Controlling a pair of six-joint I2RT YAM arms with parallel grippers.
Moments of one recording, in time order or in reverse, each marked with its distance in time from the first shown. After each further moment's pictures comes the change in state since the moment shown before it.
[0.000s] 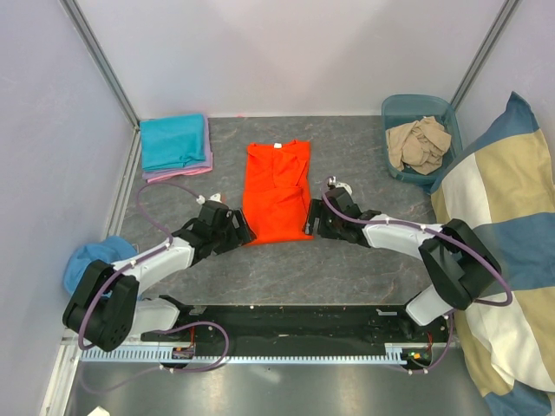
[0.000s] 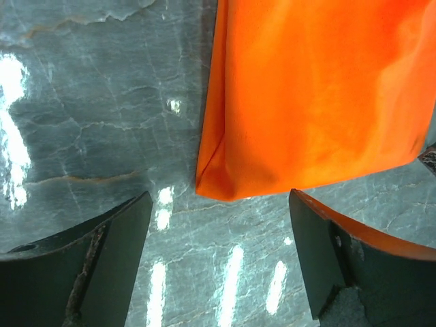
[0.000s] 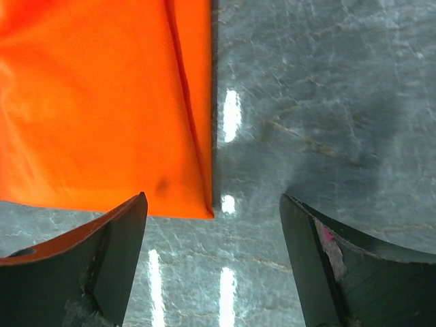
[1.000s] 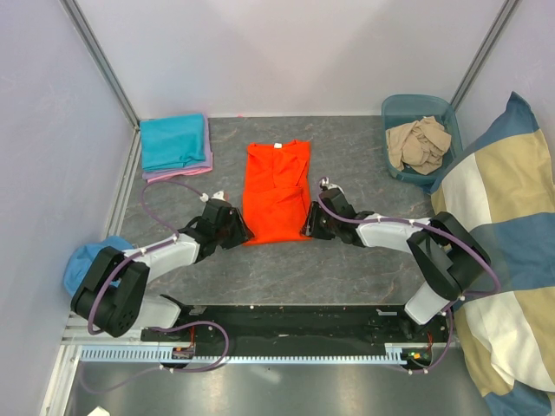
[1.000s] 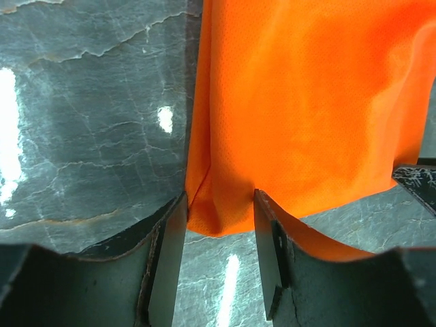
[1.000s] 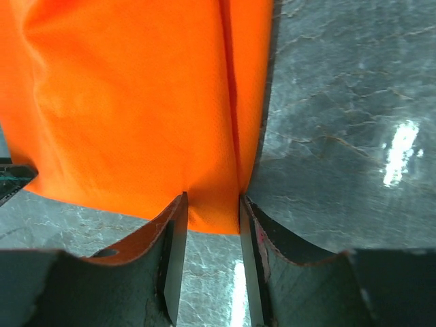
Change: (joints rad) left arm 0.000 0.099 0.003 0.126 0.003 -0.002; right arm 0.015 0.080 0.008 0.111 -0.095 0.019
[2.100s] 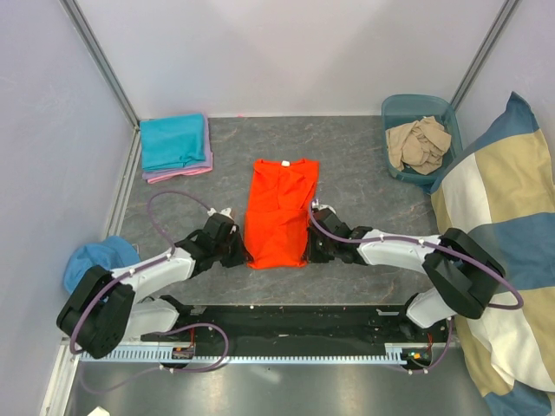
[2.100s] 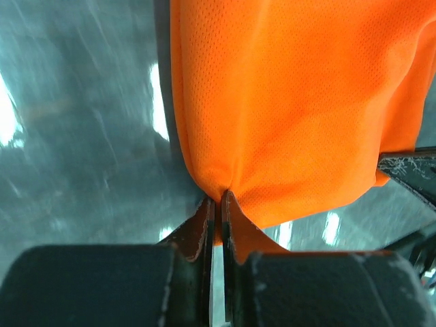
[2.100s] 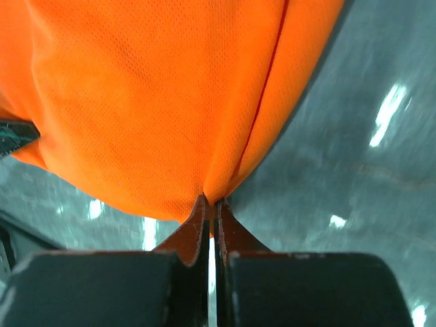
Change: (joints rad) left arm -0.092 -0.135 -0.084 -0.116 0.097 -0.003; right arm 0.165 -0.121 -0.073 -0.145 0.008 0.042
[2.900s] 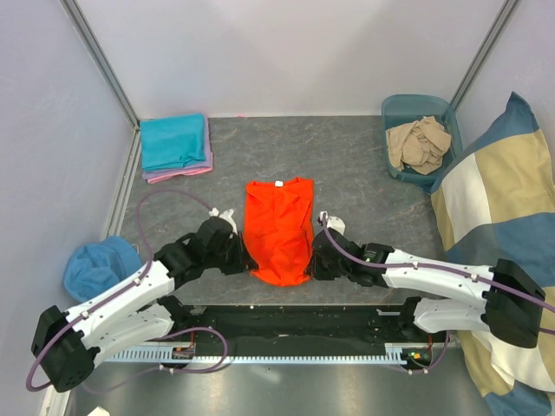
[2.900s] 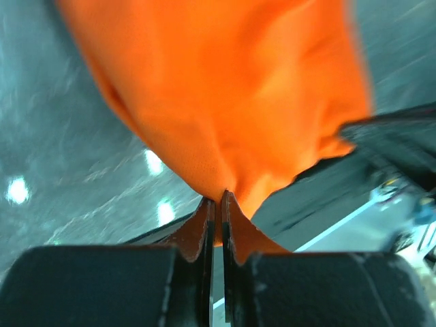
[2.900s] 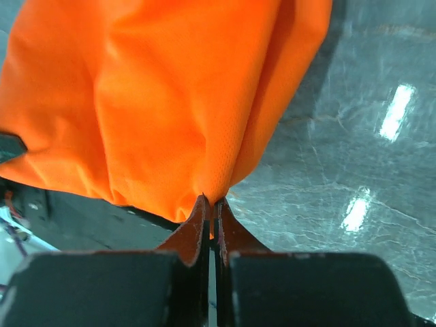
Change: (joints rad) left arm -0.185 -0.333 0.097 -0.388 0.033 -0.088; right arm 0.239 -0.315 -0.051 -0.245 0.155 0.209
